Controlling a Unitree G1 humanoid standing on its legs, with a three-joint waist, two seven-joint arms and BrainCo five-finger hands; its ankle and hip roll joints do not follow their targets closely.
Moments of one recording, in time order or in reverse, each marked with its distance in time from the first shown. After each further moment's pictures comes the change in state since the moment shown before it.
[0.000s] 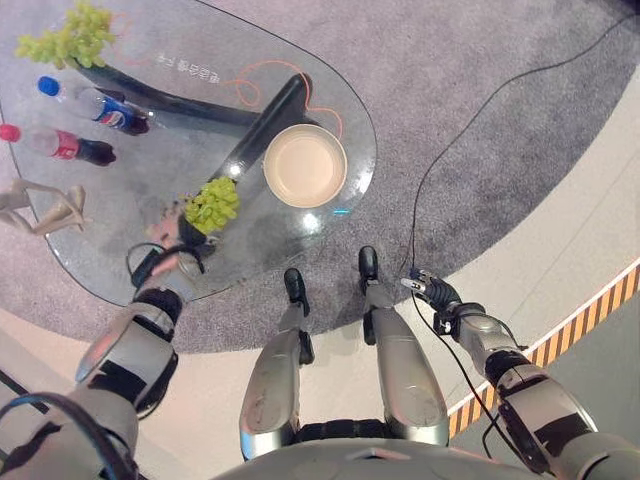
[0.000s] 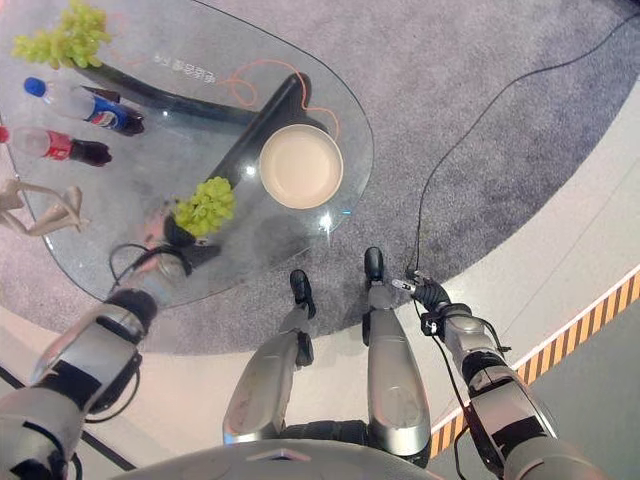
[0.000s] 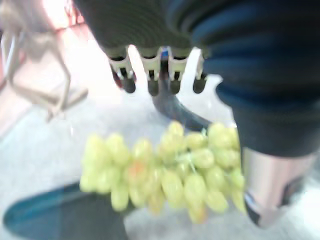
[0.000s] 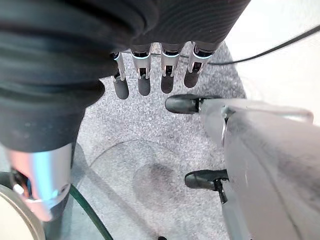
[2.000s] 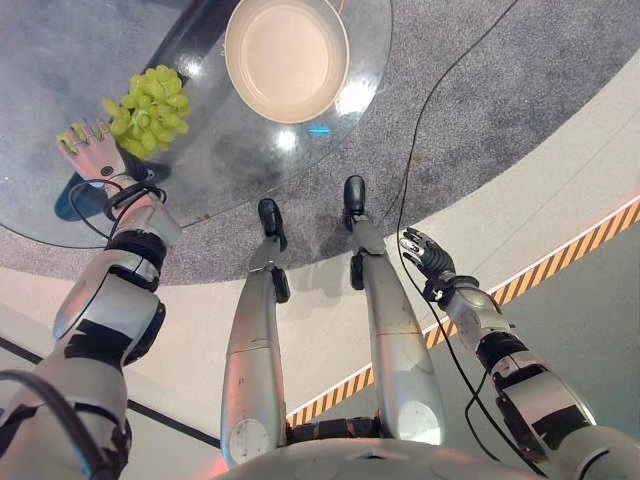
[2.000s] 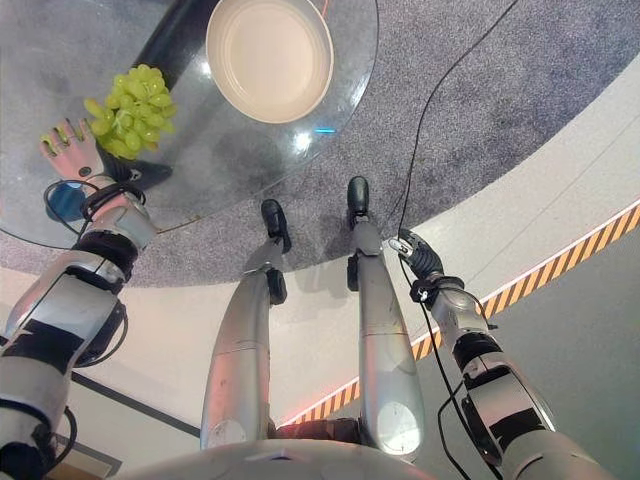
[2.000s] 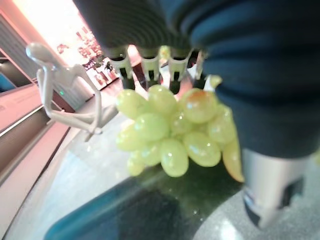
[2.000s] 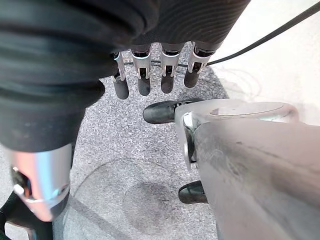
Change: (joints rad) left arm -0.225 0.078 0.006 -0.050 0.128 0.353 0.192; right arm -0.036 -0.001 0.000 -0.152 0.225 -0.033 -0.032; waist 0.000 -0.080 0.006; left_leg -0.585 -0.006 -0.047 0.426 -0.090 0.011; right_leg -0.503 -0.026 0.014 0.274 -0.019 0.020
